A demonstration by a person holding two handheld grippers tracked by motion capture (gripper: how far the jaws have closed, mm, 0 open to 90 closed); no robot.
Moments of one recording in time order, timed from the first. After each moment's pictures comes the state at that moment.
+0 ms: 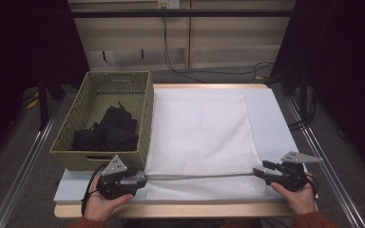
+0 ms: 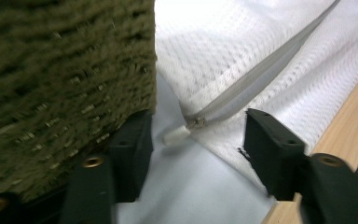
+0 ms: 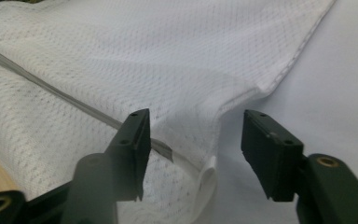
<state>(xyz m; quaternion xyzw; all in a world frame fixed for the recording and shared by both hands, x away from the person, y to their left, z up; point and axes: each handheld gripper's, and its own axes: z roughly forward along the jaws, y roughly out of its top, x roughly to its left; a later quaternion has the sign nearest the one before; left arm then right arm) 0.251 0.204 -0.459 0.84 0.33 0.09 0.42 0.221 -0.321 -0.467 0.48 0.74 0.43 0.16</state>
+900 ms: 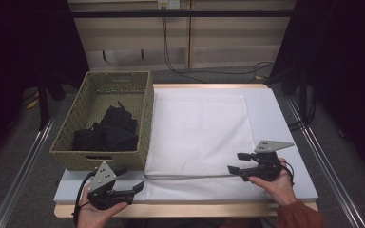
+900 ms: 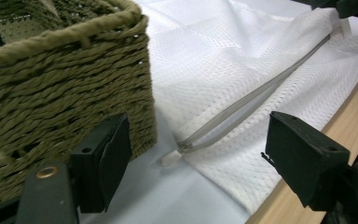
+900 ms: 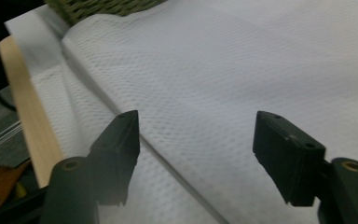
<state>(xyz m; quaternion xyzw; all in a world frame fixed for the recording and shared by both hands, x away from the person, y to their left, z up) 0.219 0.211 -0.440 0.80 0.32 0.16 0.48 0.252 -0.251 -0.438 0.38 0.80 0.45 0.09</state>
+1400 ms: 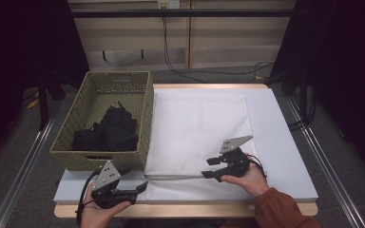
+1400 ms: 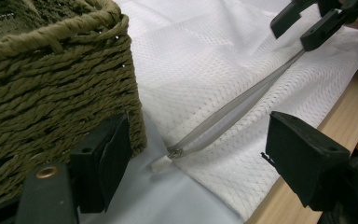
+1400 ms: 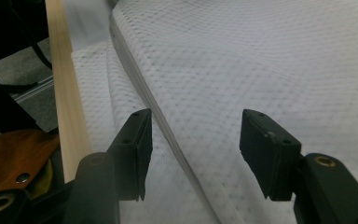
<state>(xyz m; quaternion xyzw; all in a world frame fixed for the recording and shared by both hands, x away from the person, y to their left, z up) 0.222 0.205 -0.440 0.81 0.31 0.15 0.48 0.281 -0.178 -0.448 0.28 0.86 0.42 0.01</state>
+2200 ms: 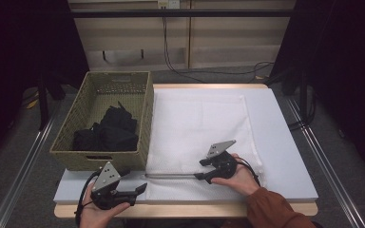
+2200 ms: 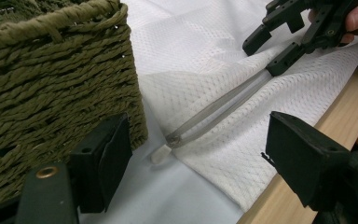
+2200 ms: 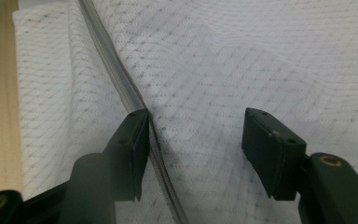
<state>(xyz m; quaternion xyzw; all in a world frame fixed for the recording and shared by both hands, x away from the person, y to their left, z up) 0.221 0.206 -0.442 0.81 0.31 0.15 0.47 0.293 -0.156 -0.481 0.26 0.89 0.38 0.05</state>
